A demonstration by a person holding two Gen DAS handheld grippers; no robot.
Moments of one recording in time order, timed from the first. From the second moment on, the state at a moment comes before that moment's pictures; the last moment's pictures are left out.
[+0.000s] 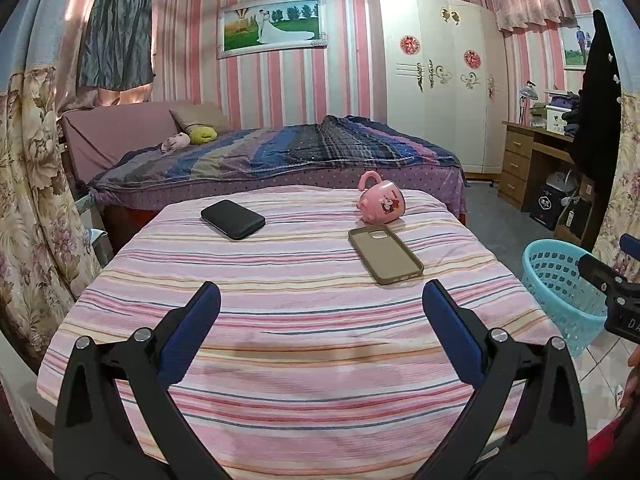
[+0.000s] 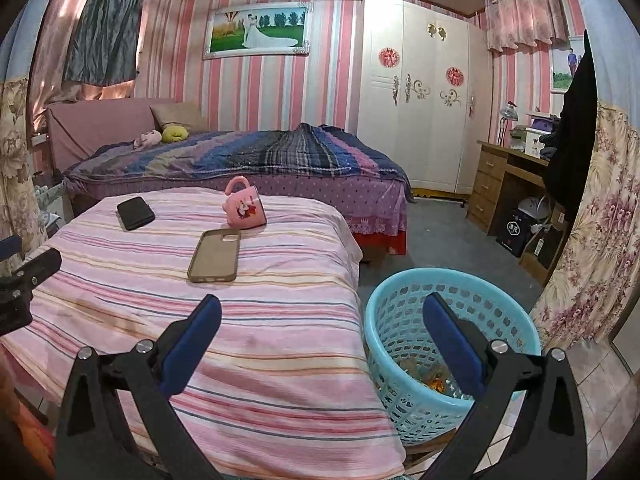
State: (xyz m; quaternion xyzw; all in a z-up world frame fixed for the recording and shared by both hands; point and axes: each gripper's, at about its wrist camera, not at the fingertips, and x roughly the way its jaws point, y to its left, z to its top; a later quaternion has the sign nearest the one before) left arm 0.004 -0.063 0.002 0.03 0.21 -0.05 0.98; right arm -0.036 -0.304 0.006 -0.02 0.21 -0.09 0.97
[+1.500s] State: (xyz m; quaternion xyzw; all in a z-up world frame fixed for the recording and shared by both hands) left arm 0.002 -0.064 0.006 0.02 0.19 -0.06 0.98; right arm -0.040 -0.315 0.020 -0.03 0.18 -0.10 0.98
